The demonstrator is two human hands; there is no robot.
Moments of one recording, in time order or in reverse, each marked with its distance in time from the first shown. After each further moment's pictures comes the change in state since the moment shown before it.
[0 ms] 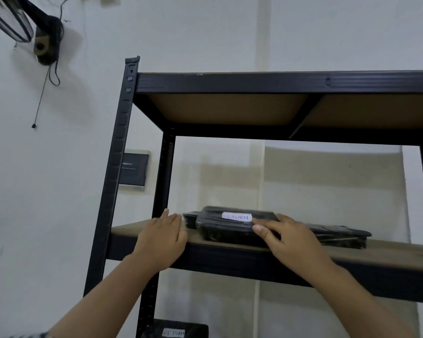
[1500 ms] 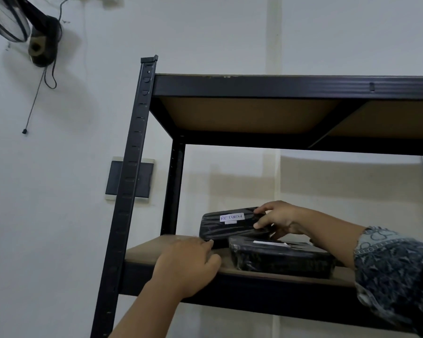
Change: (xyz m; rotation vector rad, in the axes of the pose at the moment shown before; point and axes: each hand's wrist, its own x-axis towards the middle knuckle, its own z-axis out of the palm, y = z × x) left_hand 0.029 -0.028 0.020 -0.175 -0.017 0.146; right_hand 0.157 -0.017 0.038 0.642 -0.410 0.470
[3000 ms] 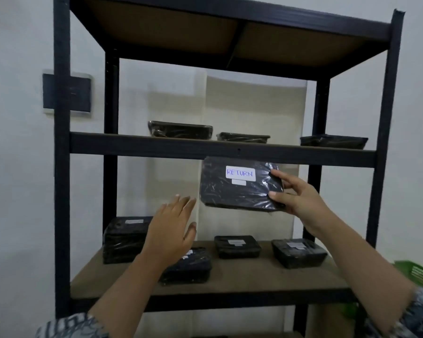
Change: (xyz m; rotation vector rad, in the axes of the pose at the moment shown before) left_hand -0.210 0.171 0.085 -0.088 0.094 0.173; right_hand -0.350 0.212 -0.036 0.474 0.314 -0.194
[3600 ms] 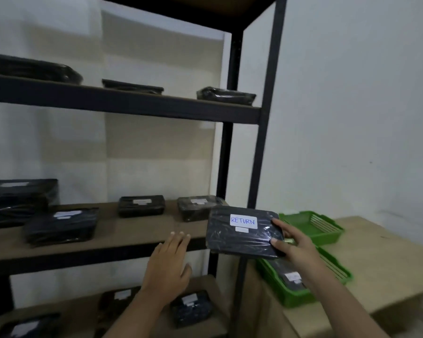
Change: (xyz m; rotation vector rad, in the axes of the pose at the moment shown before) left_hand -0.063 0.289 0.170 -0.212 -0.323 -0.036; right_hand -0.156 0.119 -0.285 0.003 0.321 0.300
